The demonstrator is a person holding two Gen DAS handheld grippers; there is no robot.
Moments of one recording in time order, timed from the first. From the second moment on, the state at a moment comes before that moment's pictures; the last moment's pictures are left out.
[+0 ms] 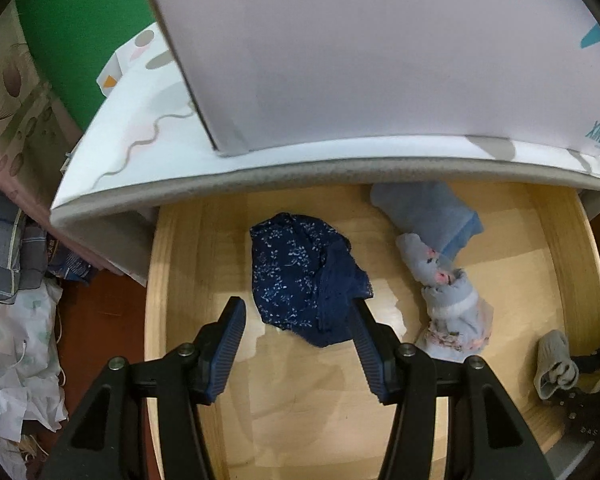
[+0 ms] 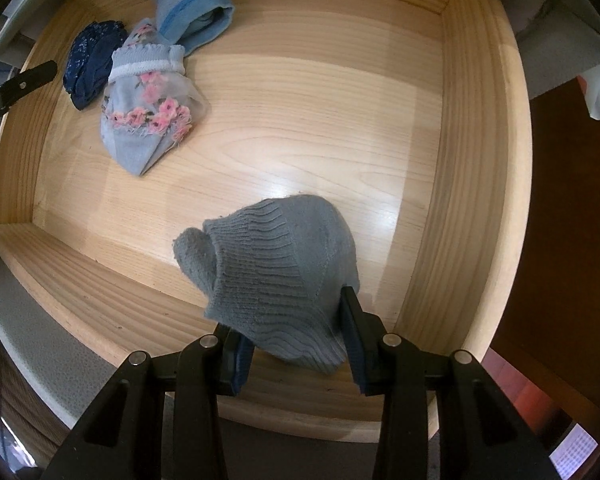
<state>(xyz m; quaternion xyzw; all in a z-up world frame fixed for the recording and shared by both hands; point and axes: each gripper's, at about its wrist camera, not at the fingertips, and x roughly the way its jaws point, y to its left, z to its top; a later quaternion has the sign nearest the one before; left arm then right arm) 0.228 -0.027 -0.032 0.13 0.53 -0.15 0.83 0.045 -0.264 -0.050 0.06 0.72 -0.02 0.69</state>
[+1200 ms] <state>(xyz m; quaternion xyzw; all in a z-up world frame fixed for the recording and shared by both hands) 0.296 -0.009 -0.083 0.09 0.64 -0.12 0.75 0.057 -0.260 -0.059 0.05 0.72 -0.01 0.70</state>
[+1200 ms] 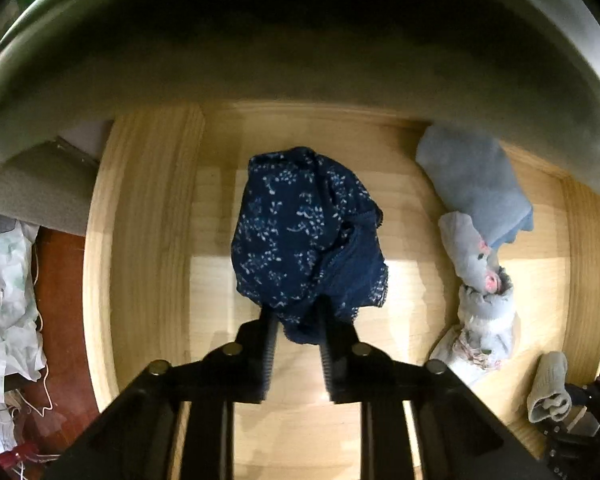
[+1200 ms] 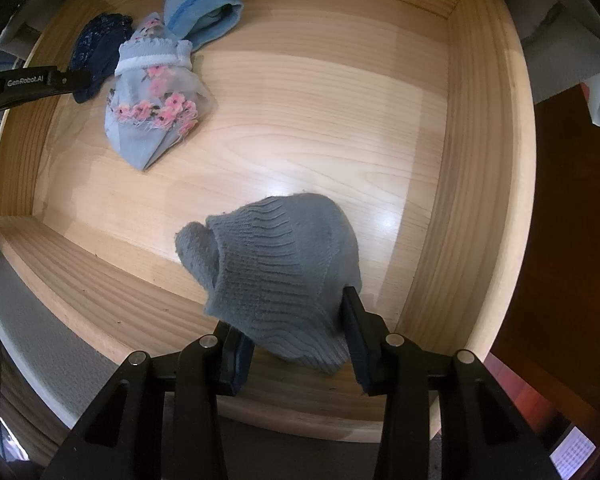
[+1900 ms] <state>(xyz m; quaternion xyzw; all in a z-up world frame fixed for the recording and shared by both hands) 0.241 0.003 -0.086 0.14 0.68 -0.13 0.71 0.055 -0.257 -0.058 0.04 0.72 -0.02 0.70</state>
